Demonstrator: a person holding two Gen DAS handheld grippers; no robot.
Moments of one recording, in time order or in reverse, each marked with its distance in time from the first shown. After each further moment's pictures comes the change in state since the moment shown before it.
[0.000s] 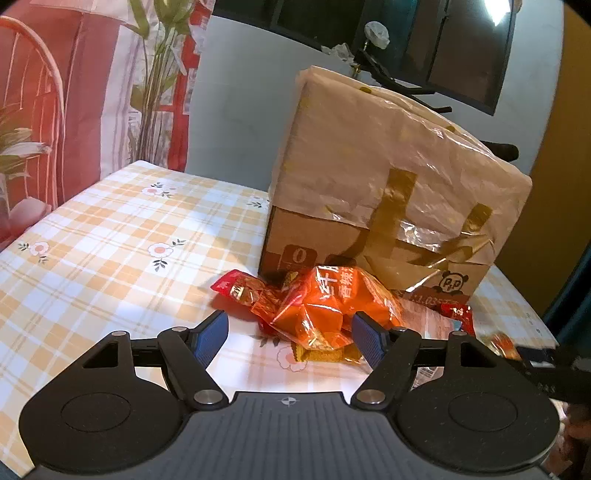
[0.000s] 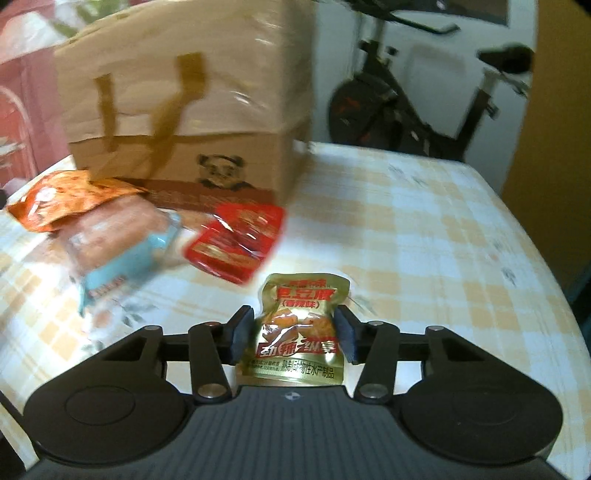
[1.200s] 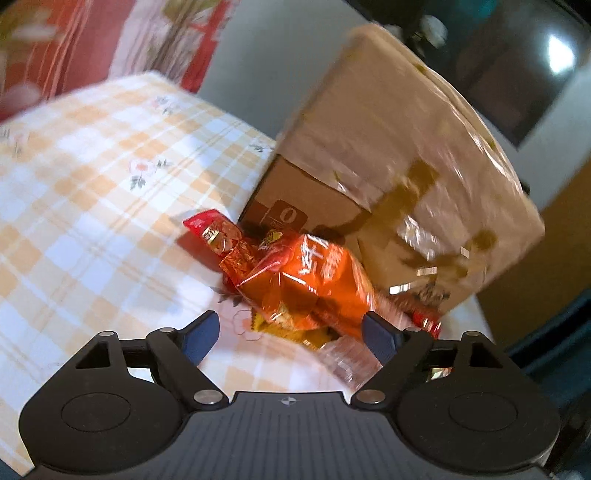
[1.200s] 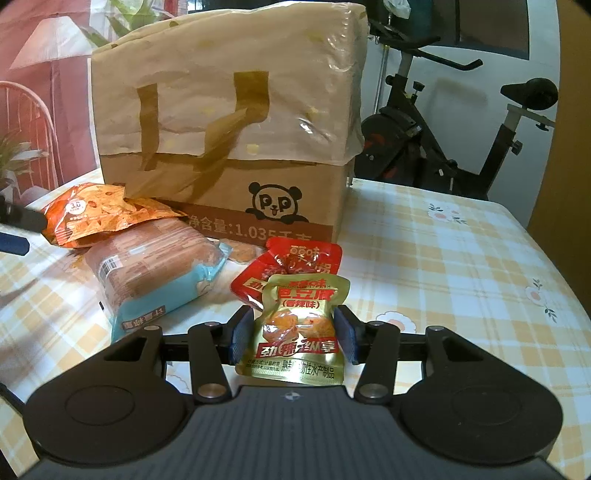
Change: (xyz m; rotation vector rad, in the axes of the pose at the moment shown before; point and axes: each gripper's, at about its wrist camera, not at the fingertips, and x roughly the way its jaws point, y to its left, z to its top) left arm 0.031 0.015 0.001 -0.345 0.153 -0.099; right arm 0.014 0.020 -0.005 -0.008 -0.090 0.042
